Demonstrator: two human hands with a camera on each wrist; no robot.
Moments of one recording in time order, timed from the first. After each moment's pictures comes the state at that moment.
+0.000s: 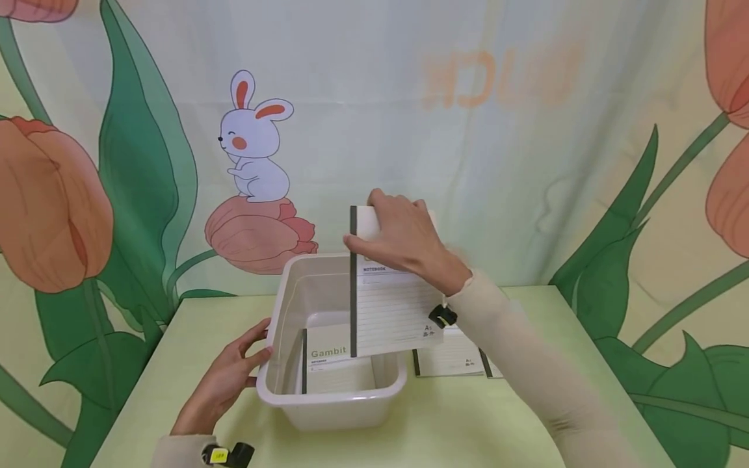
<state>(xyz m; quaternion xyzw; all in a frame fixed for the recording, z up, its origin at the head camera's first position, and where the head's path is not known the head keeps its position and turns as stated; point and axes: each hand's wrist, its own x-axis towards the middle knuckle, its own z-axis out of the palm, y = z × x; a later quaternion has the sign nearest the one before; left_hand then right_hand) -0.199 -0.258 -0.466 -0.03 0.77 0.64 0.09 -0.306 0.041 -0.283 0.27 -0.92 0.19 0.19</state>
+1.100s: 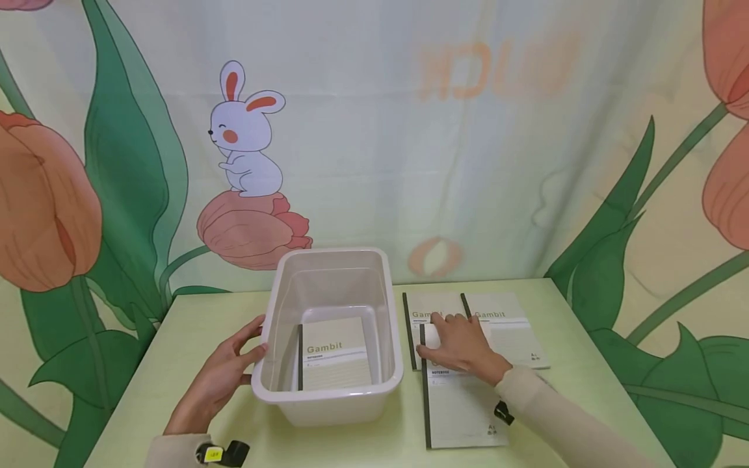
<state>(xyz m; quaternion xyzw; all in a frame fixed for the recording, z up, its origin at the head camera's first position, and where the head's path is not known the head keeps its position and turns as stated) -0.199 -0.257 -0.466 -0.04 0.77 0.63 0.11 -0.295 0.163 -0.526 0.18 -0.98 0.05 0.06</state>
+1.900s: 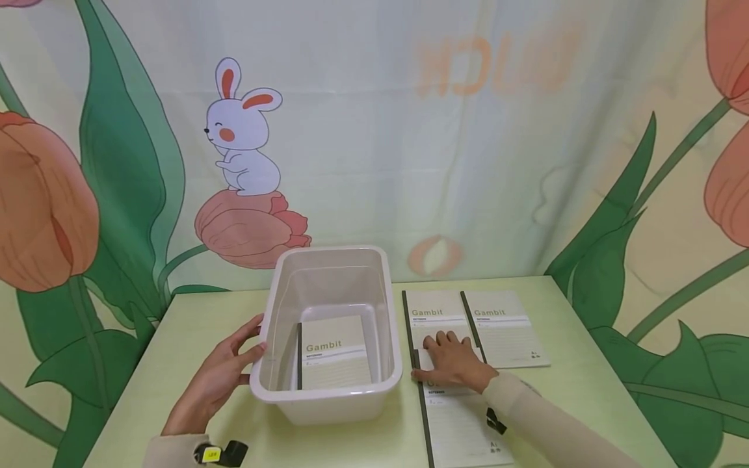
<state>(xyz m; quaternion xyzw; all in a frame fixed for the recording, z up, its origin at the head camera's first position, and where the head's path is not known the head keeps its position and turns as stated) -0.198 -0.256 -0.464 -0.05 0.77 0.63 0.11 -0.288 0.160 -0.572 0.21 -0.97 0.05 -0.05</state>
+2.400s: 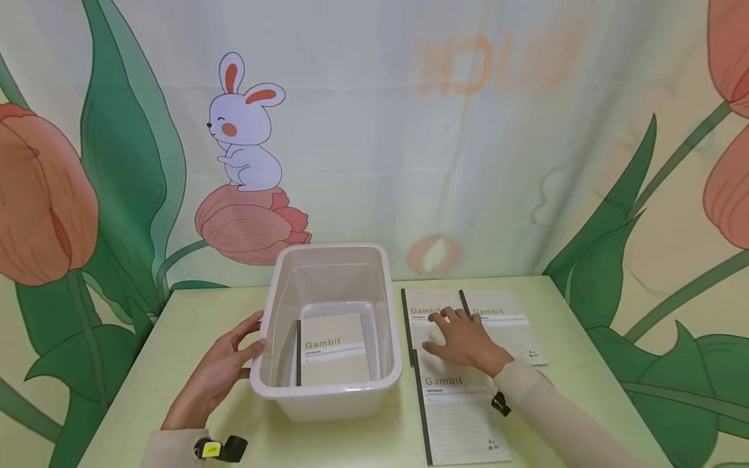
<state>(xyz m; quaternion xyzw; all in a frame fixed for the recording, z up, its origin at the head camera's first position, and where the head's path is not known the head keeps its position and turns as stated) -0.199 -0.257 -0.465 -0.03 0.78 0.62 0.10 -0.302 0.177 -0.535 0.21 -0.98 0.04 0.00</state>
